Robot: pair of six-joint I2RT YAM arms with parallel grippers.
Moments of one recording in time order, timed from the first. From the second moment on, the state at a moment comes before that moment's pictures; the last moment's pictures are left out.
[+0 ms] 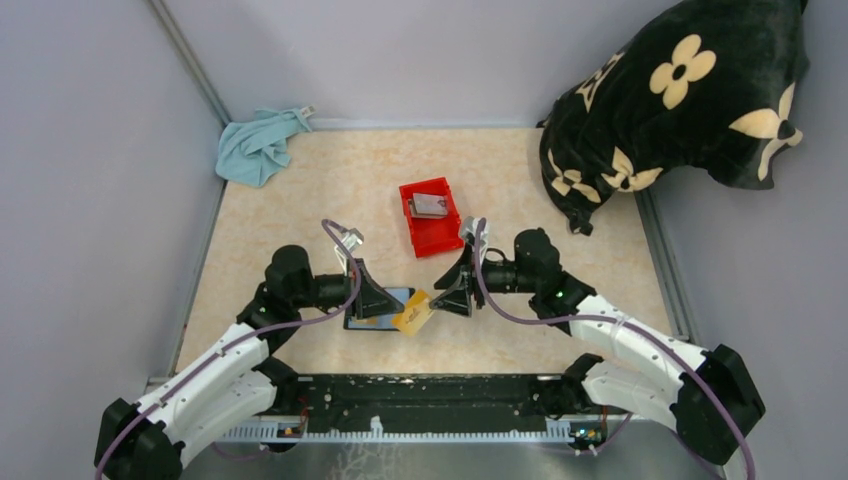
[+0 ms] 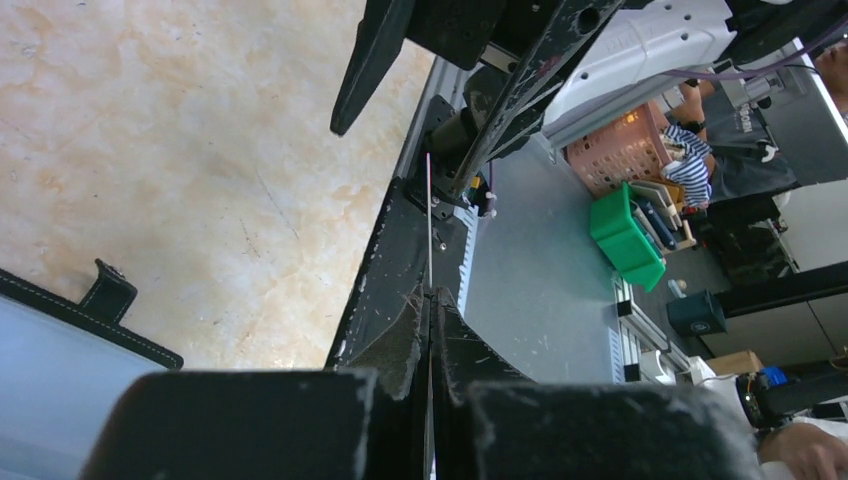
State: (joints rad) left arm -0.56 0.78 0.42 0.20 0.87 -0.63; right arm 0.69 0.97 0.55 0.23 -0.74 0.25
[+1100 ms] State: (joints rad) left arm -0.58 0.82 0.42 0.23 0.93 -0.62; right arm 0.69 1.06 0.53 0.40 -0.98 0.36
